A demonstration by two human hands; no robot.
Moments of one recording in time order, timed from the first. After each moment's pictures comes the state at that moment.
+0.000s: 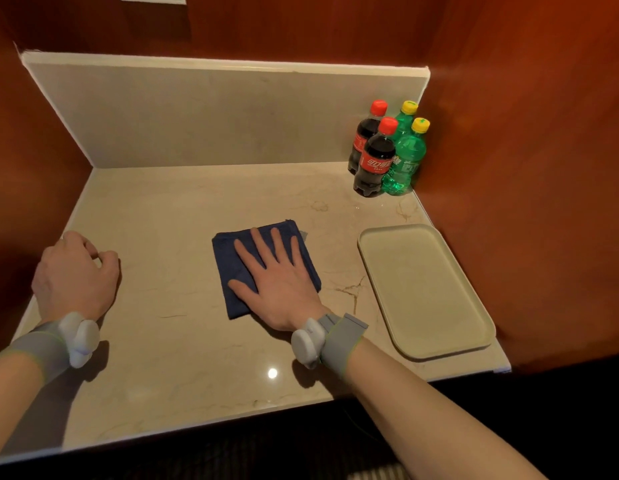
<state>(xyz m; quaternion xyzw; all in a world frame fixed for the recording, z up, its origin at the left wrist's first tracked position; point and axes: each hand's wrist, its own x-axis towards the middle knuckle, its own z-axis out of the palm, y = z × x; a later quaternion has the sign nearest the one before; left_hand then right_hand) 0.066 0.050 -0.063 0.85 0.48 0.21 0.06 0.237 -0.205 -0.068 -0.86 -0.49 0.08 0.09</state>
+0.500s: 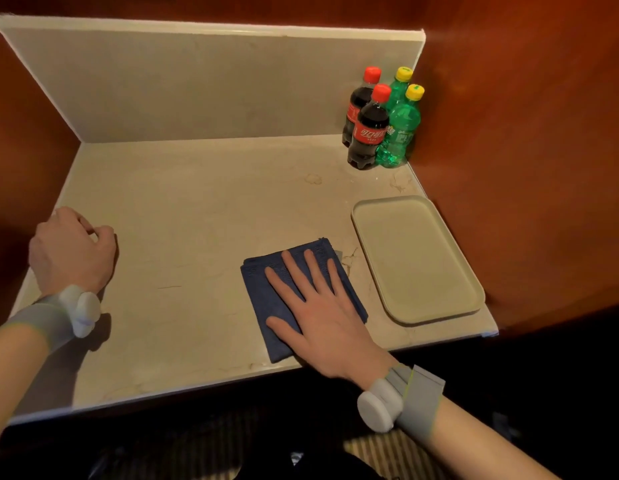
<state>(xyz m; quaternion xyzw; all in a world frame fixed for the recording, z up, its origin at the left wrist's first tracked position) 0.067 0.045 -0.064 0.84 0.49 0.23 0.04 0.187 -0.322 -0.068 -0.86 -0.50 0.06 0.06</state>
